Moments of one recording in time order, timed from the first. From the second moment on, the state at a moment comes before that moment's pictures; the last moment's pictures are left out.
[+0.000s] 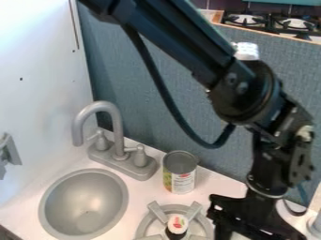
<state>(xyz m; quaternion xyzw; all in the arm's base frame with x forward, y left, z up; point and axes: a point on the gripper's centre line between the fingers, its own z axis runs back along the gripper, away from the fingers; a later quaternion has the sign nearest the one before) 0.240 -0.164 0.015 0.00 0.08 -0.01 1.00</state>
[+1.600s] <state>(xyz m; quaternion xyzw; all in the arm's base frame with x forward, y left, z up) 0.222 -0.124 -0.022 -0.04 0.06 -0.04 1.00</state>
